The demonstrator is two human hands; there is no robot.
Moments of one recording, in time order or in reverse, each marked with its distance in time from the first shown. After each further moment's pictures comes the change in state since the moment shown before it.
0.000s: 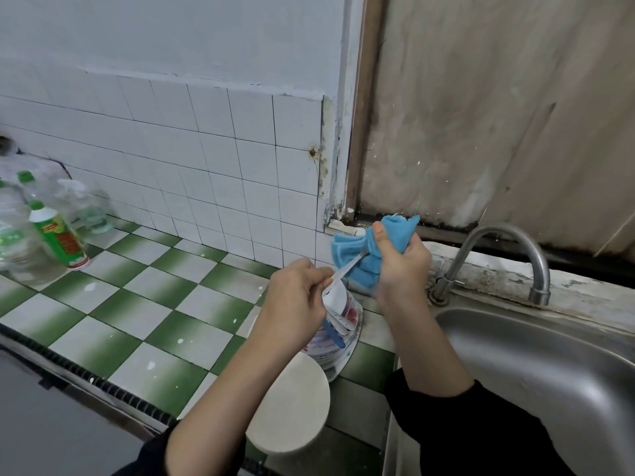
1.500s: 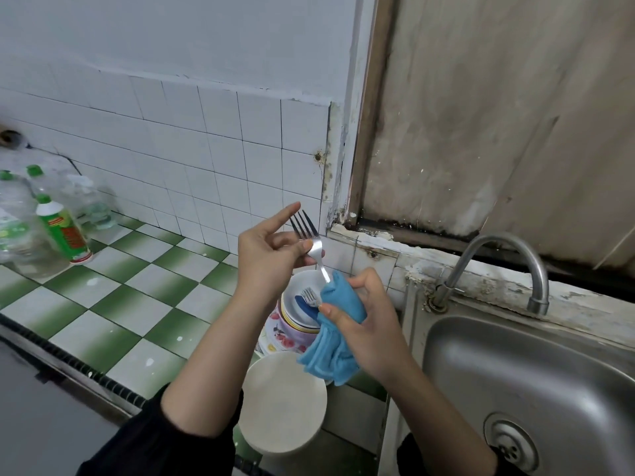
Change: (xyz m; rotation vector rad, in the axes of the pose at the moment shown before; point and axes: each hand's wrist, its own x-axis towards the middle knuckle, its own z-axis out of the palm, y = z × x) left_hand 0.035 -0.003 -0.025 -0.854 0.207 -0.442; right_hand -0.071 0.010 -0.032 -0.509 -0.590 -0.147
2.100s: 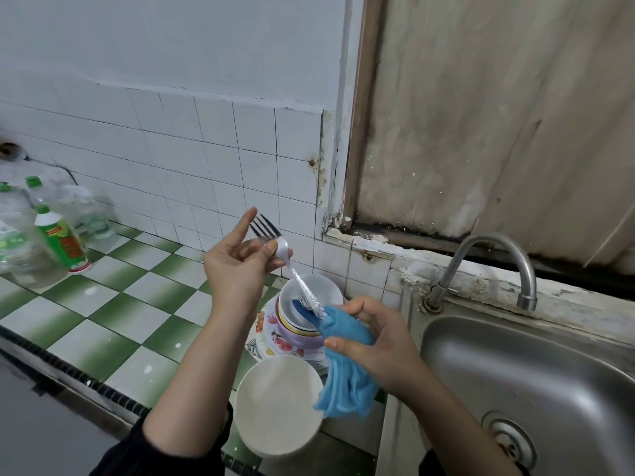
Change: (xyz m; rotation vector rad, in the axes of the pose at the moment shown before) left_hand -0.010 -0.006 -0.016 -0.197 0.187 0.086; right_hand -0.019 0.011 -0.022 0.055 -0.120 -0.013
